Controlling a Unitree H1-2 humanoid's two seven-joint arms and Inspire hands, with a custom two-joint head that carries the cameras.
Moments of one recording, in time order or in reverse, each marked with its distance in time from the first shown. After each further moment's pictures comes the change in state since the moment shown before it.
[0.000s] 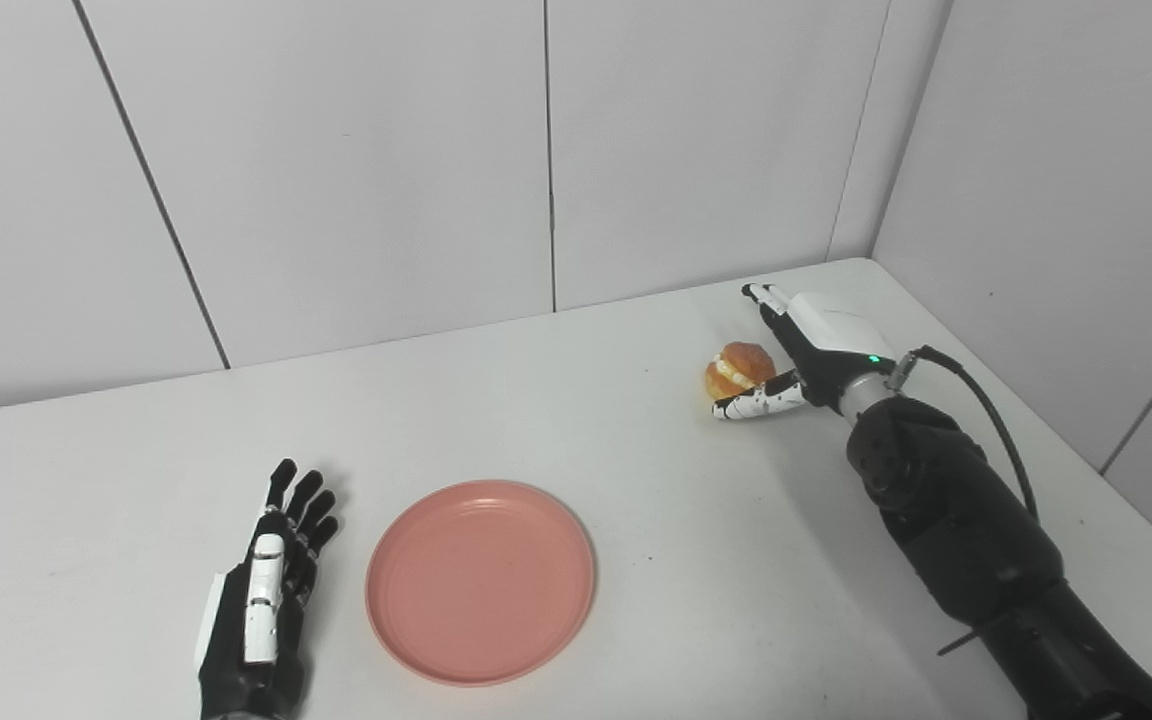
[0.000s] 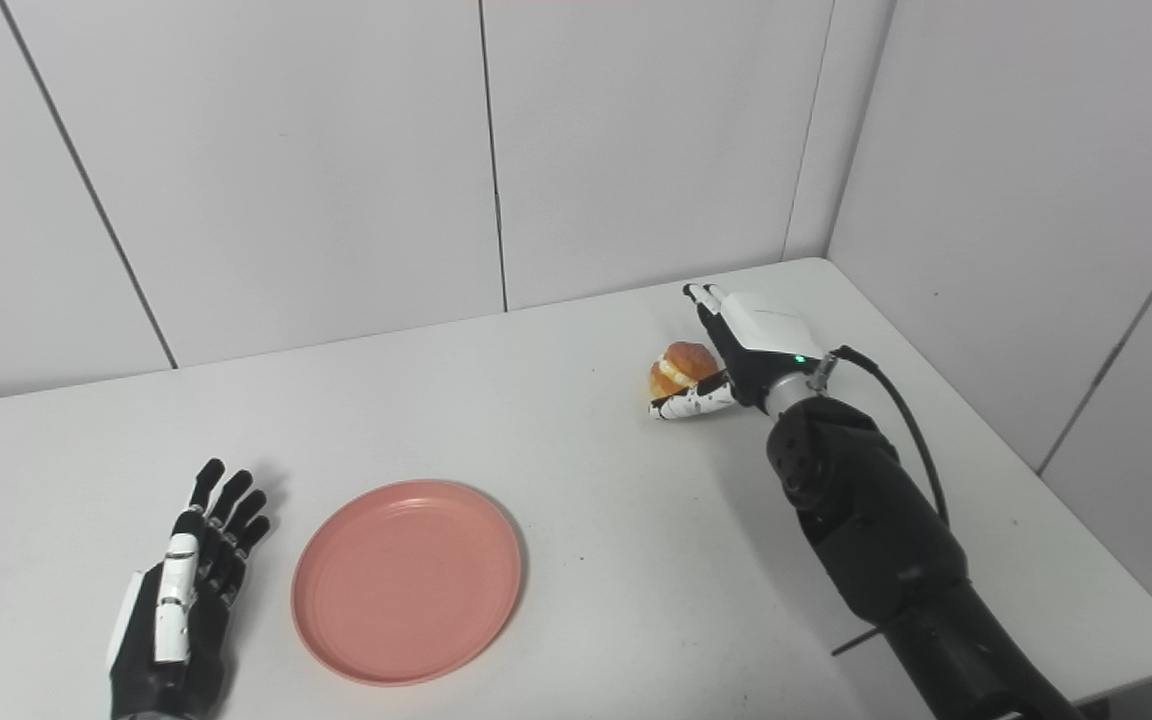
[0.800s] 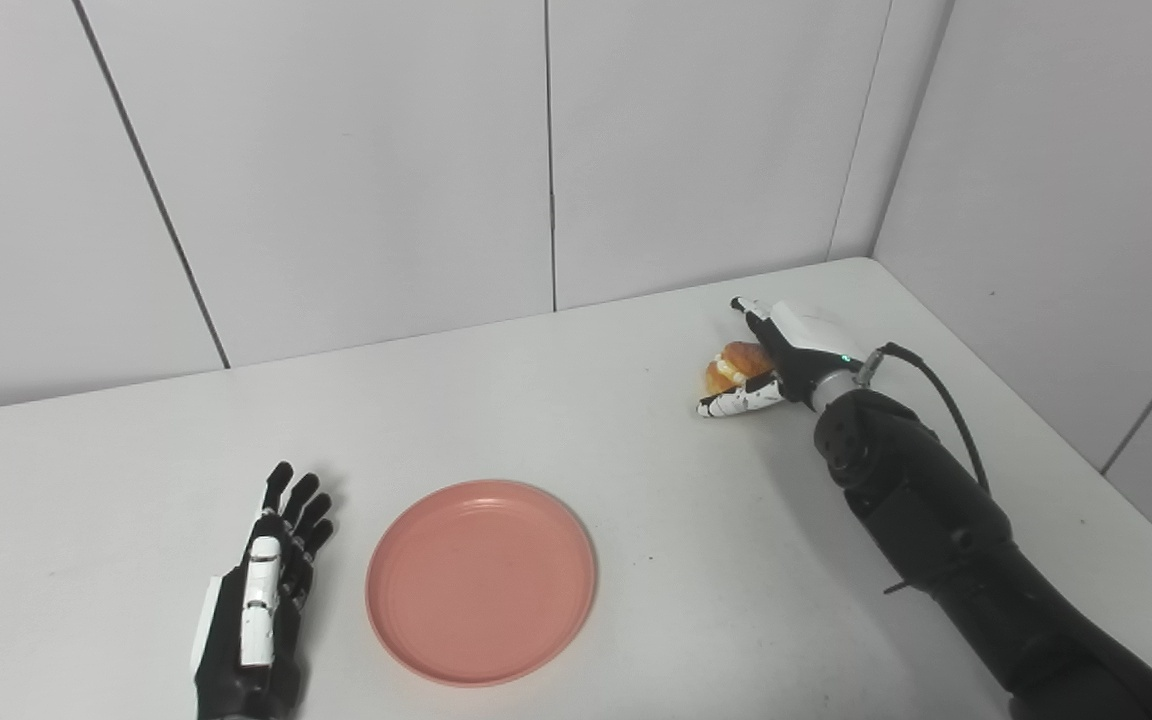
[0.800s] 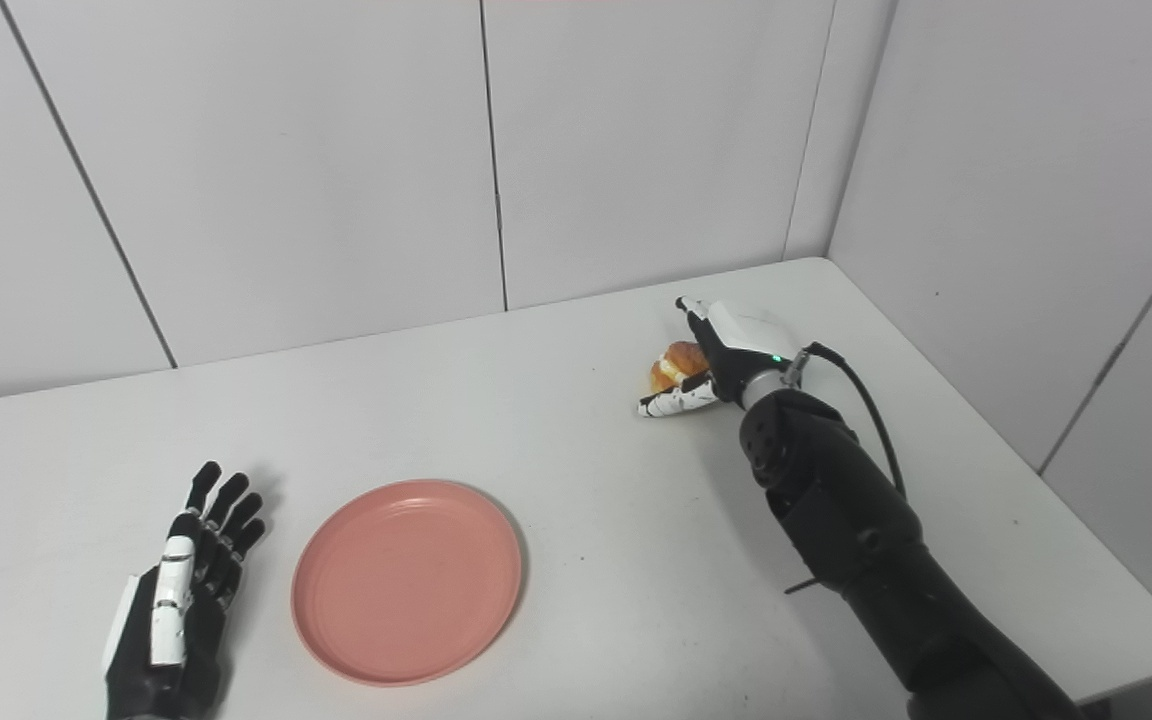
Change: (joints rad) left arm 0.005 0.002 0.004 -0.011 0.006 0.009 0.000; right arm -0.108 0.028 0.069 0.270 0.105 -0.008 -0.102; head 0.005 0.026
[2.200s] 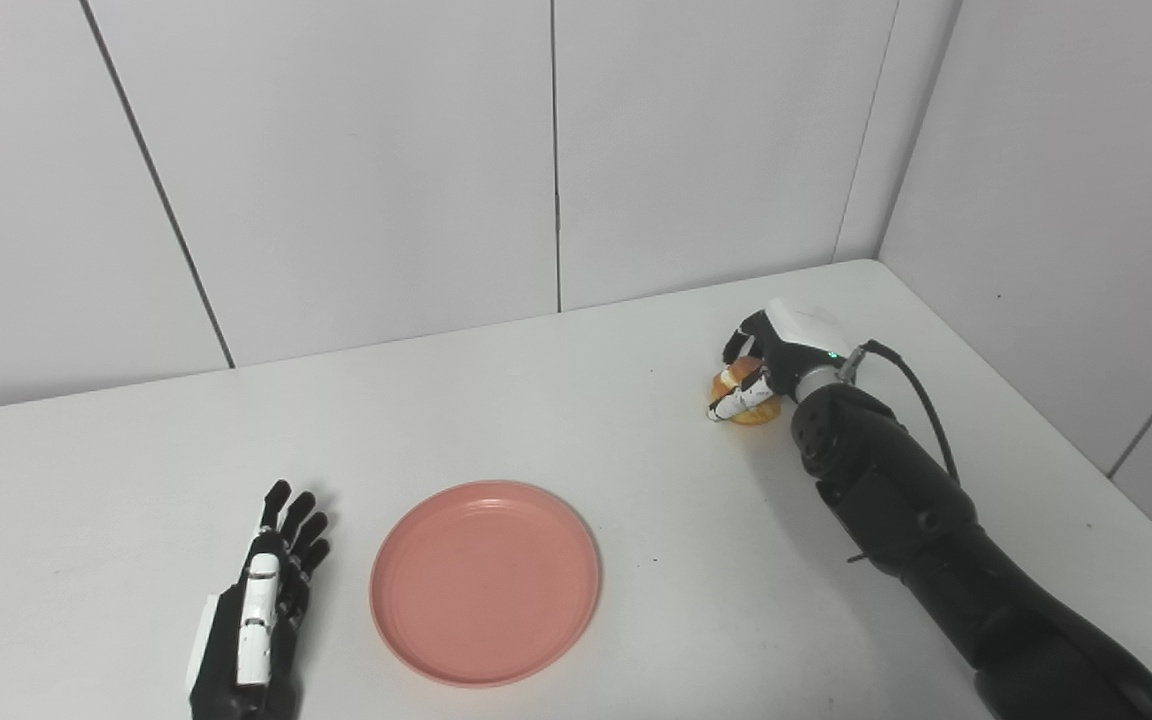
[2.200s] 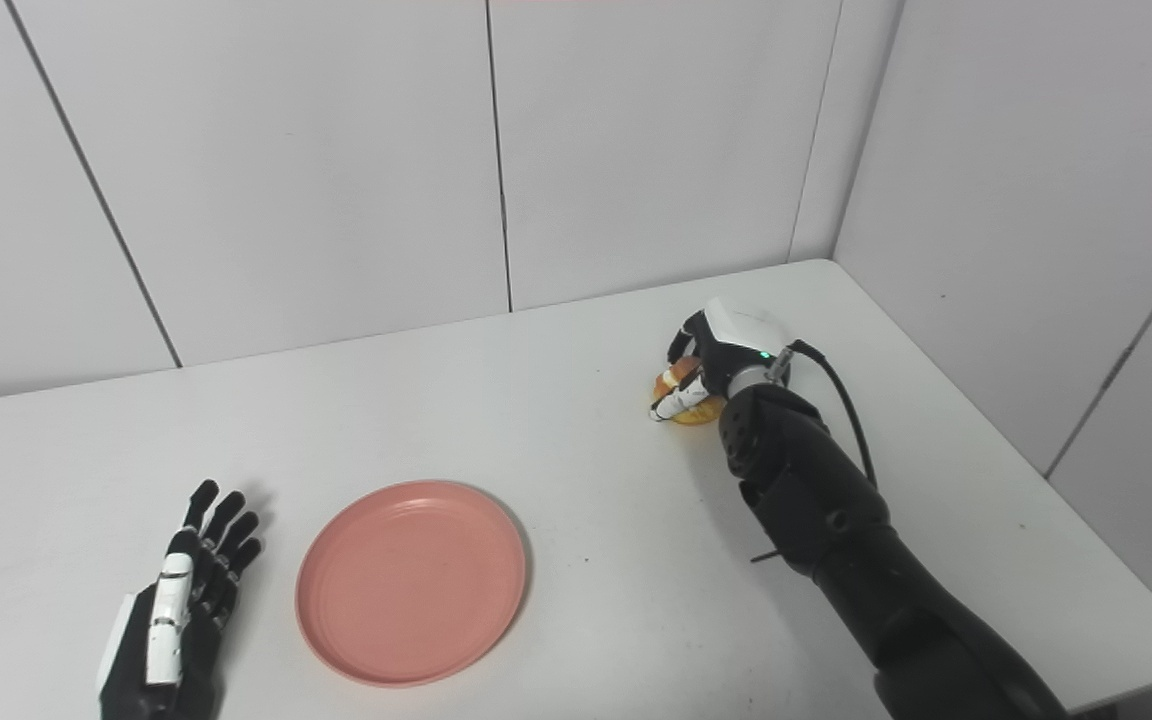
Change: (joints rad) left arm 0.035 0.005 -0.002 -0.047 0.005 0.041 0.003; right arm -0.057 0.033 0.030 0.091 0.025 0.103 -0.090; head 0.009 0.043
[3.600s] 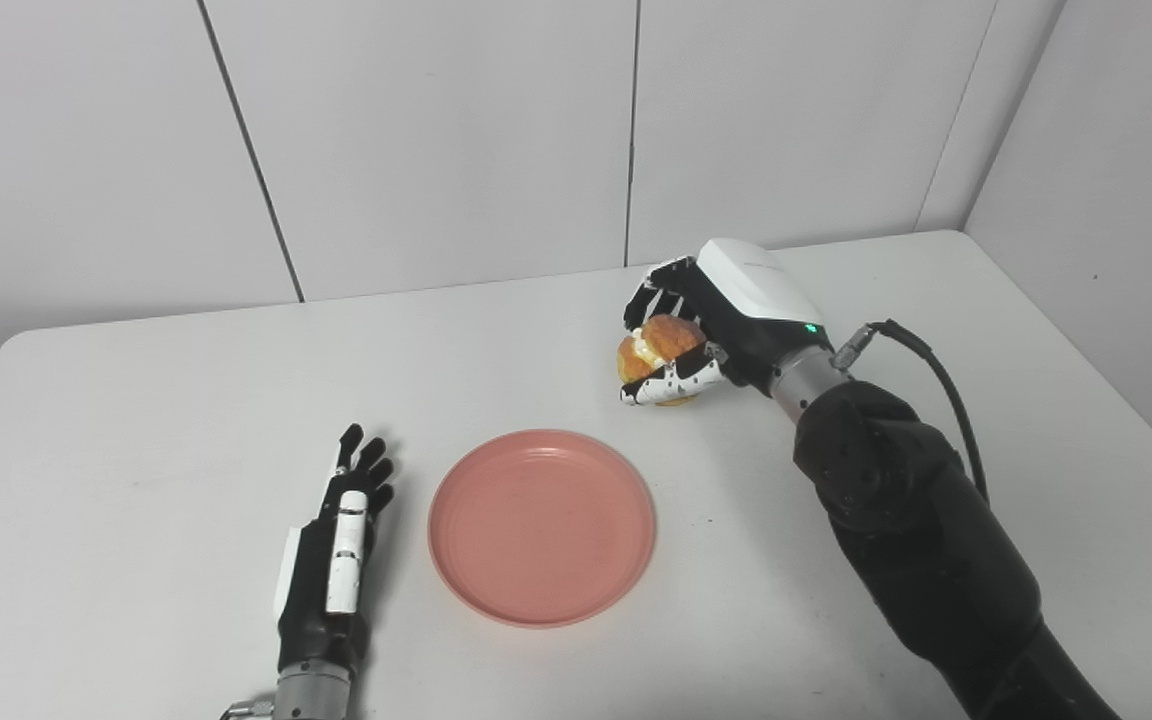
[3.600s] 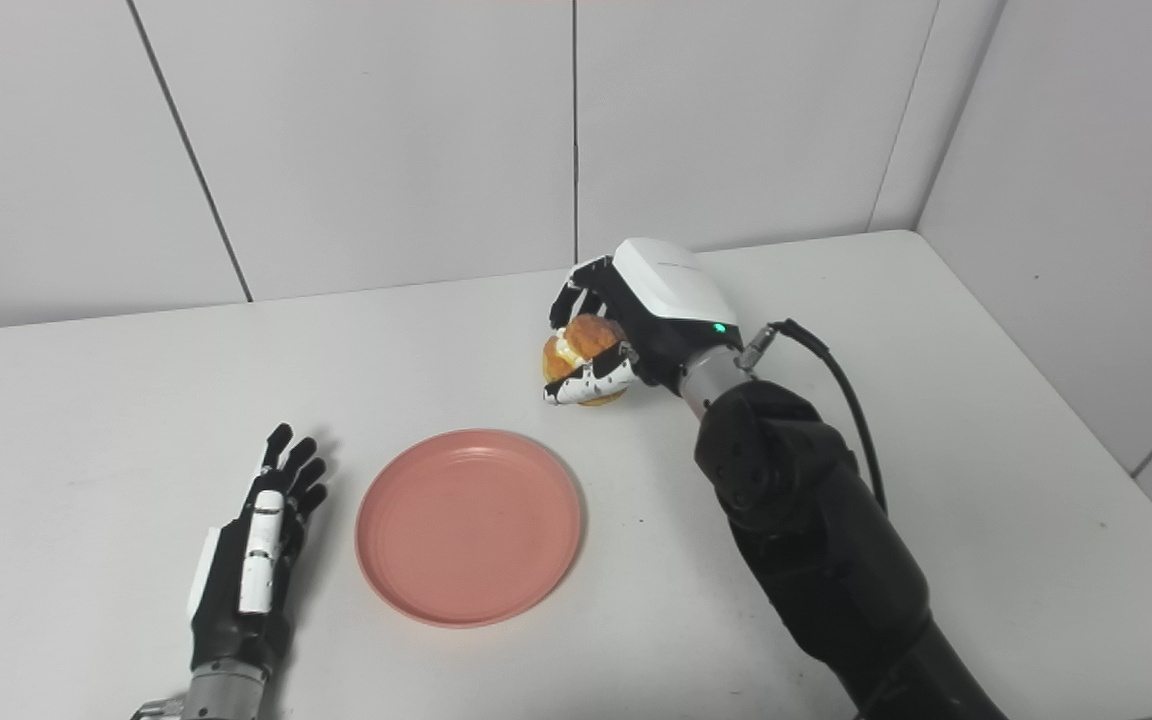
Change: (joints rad) left arm 0.028 -0.073 -0.055 -0.047 0.158 0.037 0.103; right arm 0.185 0.135 0.044 -0.862 -0.155 0.044 0.413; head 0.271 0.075
